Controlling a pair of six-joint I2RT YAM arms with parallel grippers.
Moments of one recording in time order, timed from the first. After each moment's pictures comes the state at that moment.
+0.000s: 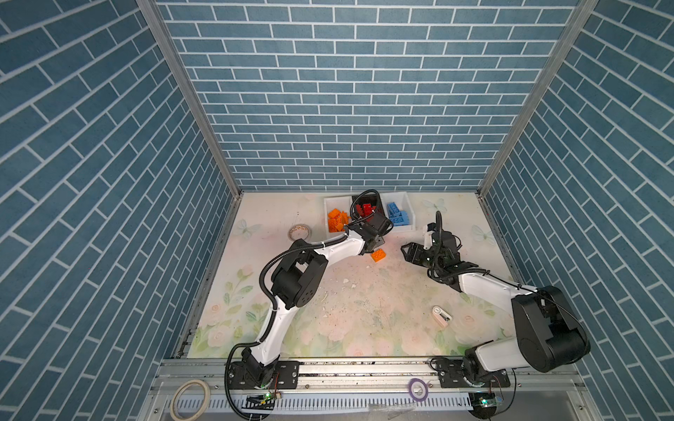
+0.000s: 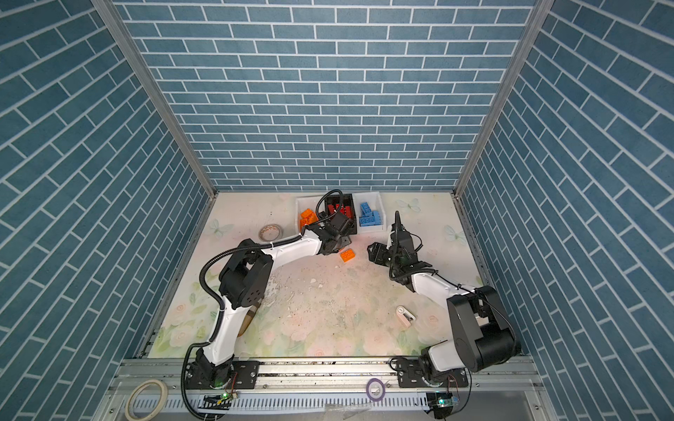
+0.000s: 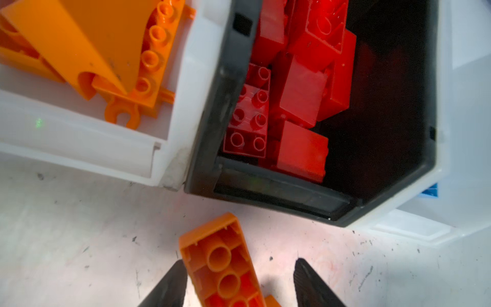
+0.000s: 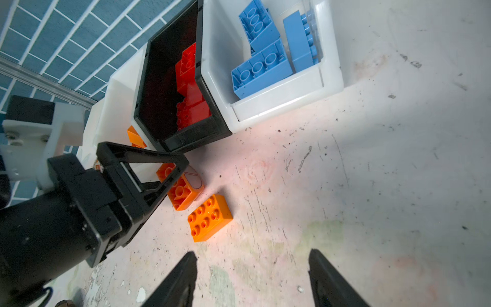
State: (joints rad) left arm -0.74 2.22 1.70 -0.46 -0.32 -1.07; right arm 0.37 1.43 0.67 0.14 -0.17 0.56
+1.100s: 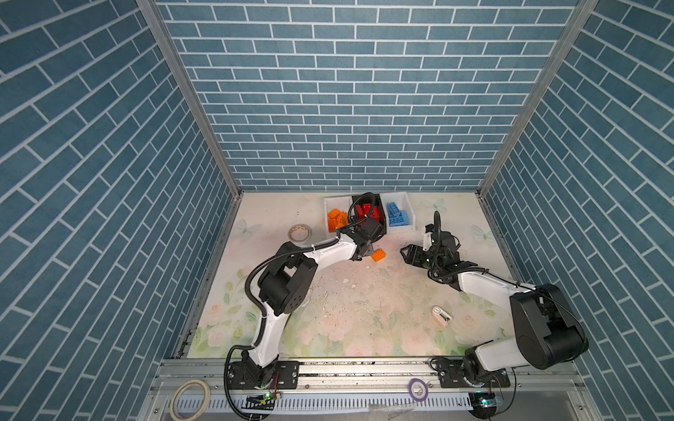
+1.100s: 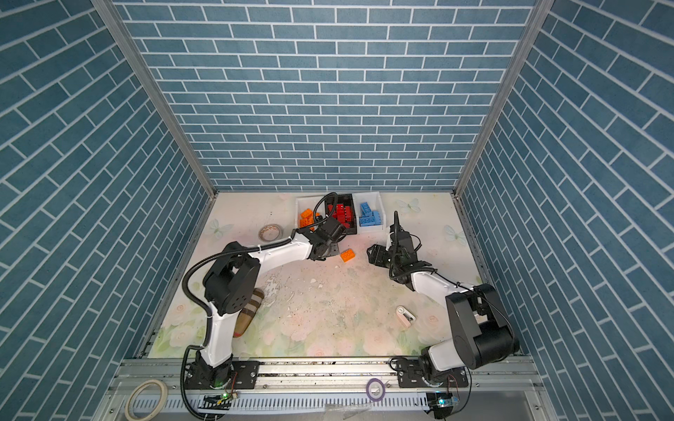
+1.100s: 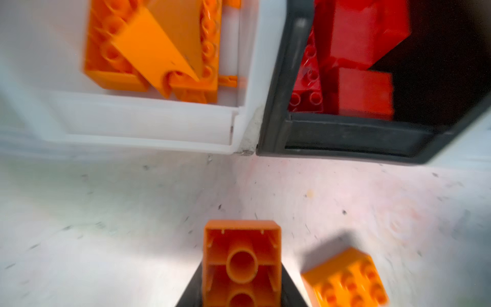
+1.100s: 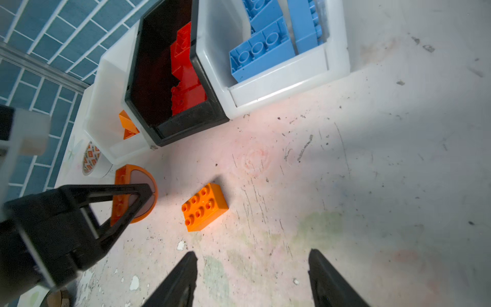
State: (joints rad) left arm -0.74 2.02 1.48 -0.52 -0.35 -0.83; right arm 0.37 1.45 0.68 0.11 -0.22 0.50
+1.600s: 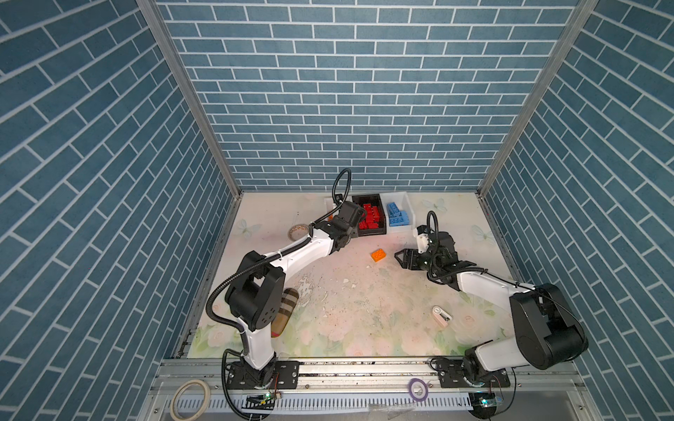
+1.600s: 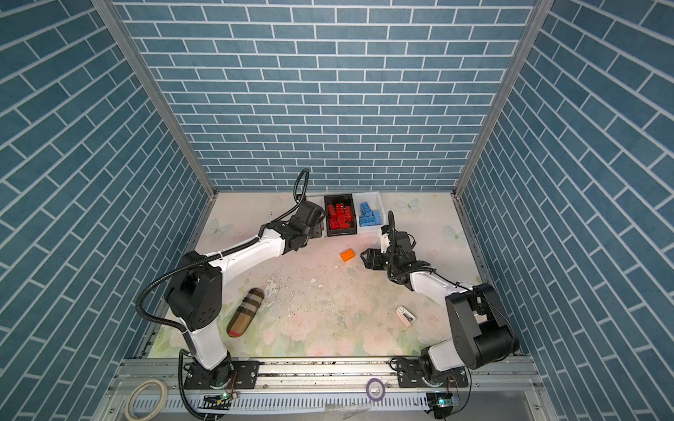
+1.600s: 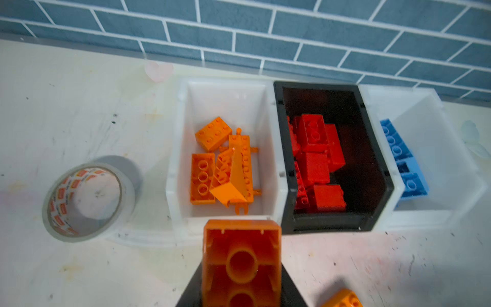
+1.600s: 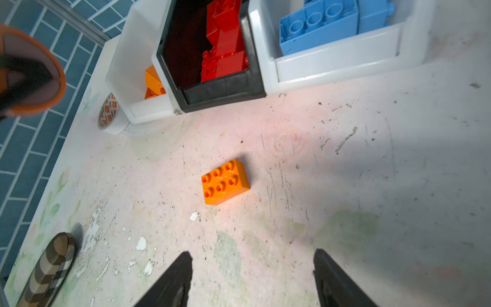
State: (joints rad) left arm -0.61 1.83 1.41 -0.34 -0.44 -0.54; right arm 0.41 1.45 0.69 0.06 -0.30 0.36
